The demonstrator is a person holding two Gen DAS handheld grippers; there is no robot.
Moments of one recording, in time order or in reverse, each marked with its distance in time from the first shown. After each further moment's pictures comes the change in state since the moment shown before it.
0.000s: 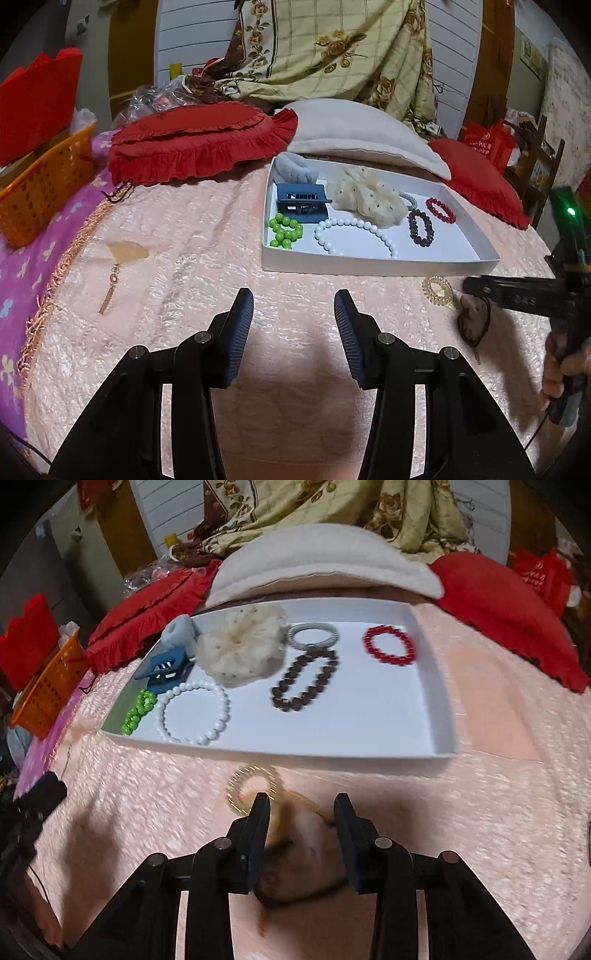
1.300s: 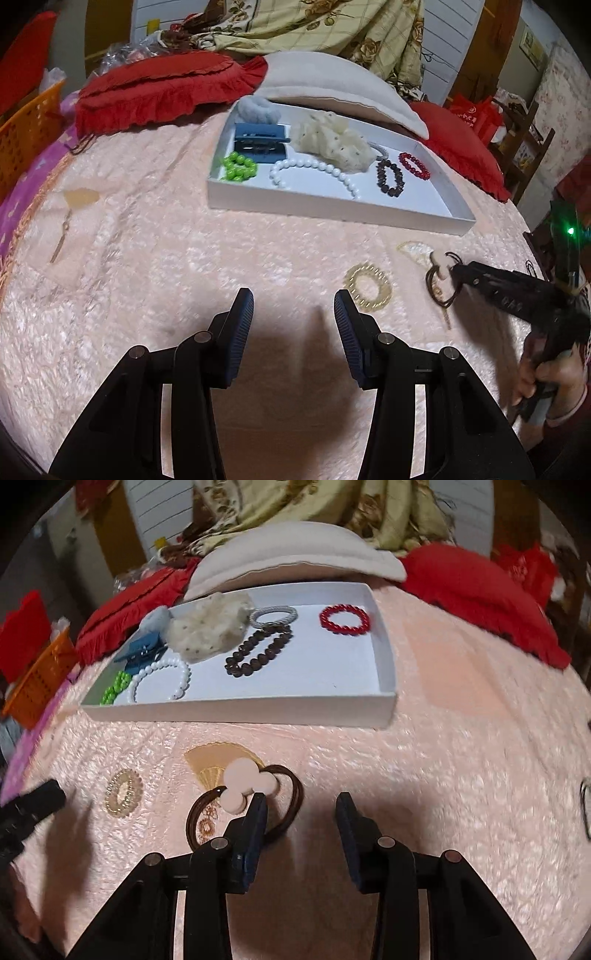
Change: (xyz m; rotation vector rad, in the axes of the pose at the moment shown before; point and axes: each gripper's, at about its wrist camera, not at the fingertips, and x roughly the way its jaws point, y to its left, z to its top) left arm 0.017 -0.030 -0.018 -0.025 0.183 -0.112; right arm -0.011 -0.032 -0.045 -0.011 -0.043 -0.063
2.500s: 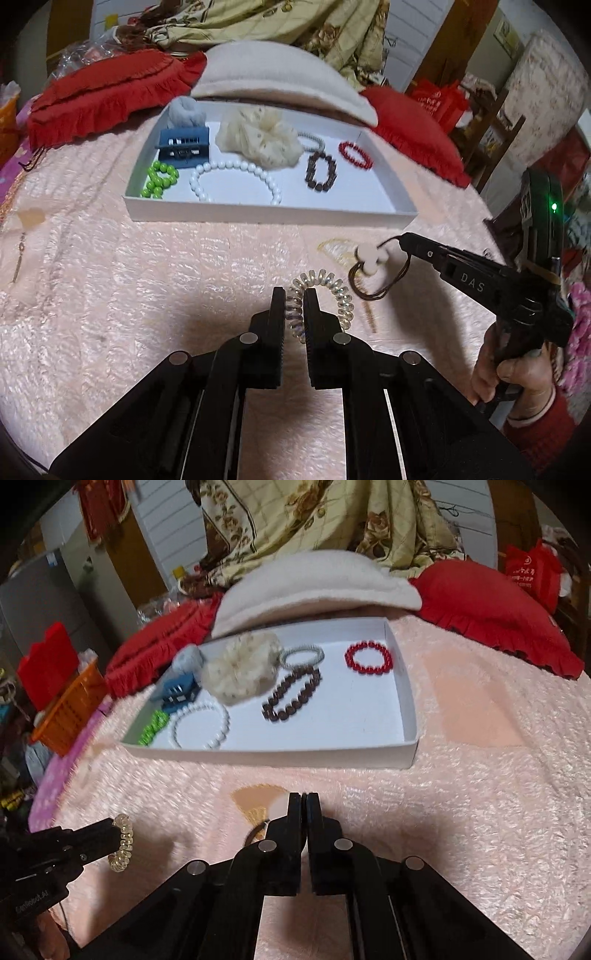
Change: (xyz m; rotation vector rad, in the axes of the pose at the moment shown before) left arm -0.012 -0.046 0.017 0.029 0.056 -0.138; right arm -0.030 0.000 0.018 0.062 -0.095 0.144
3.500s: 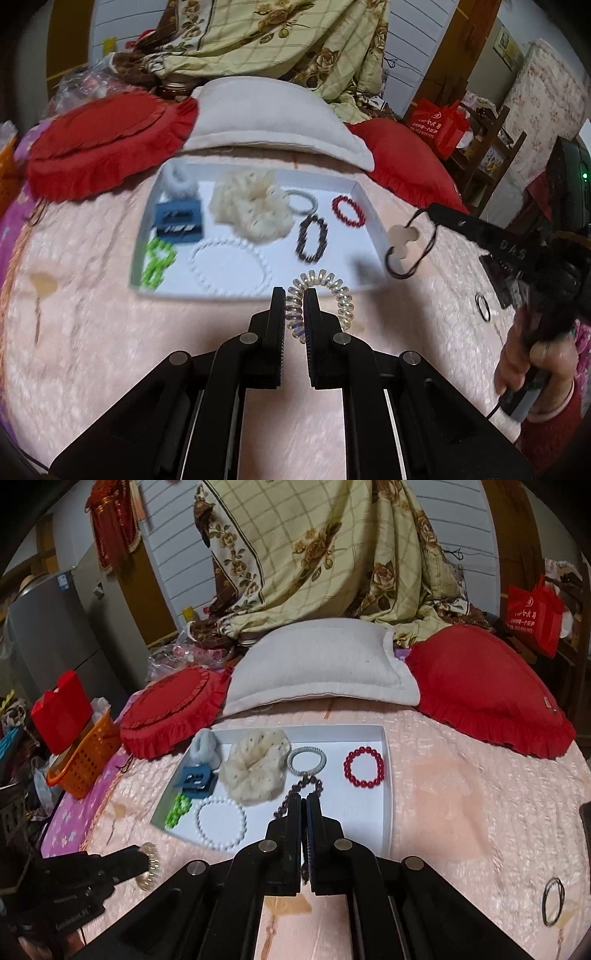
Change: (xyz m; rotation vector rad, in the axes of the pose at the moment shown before) left arm -0.007 -0.020 0.079 0.020 -0.050 0.026; right arm -0.046 0.002 0.099 -0.026 -0.106 0.005
